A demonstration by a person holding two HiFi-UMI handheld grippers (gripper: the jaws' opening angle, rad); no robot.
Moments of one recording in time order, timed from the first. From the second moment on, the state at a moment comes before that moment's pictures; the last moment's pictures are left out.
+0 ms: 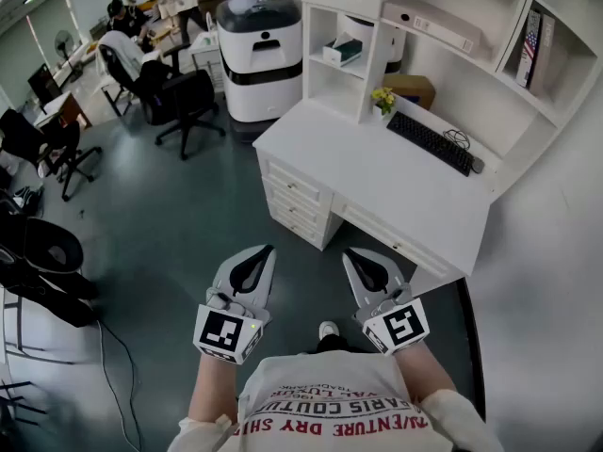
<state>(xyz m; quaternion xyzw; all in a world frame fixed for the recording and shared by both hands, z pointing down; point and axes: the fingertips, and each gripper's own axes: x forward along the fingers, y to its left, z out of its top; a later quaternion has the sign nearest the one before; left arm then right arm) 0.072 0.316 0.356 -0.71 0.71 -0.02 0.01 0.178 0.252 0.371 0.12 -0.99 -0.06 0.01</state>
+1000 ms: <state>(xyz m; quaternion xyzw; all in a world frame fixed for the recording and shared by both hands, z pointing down) 0.045 0.332 0.348 -0.68 0.73 0.02 0.03 0.151 0.254 0.378 0.12 -0.99 -0.05 0.00</state>
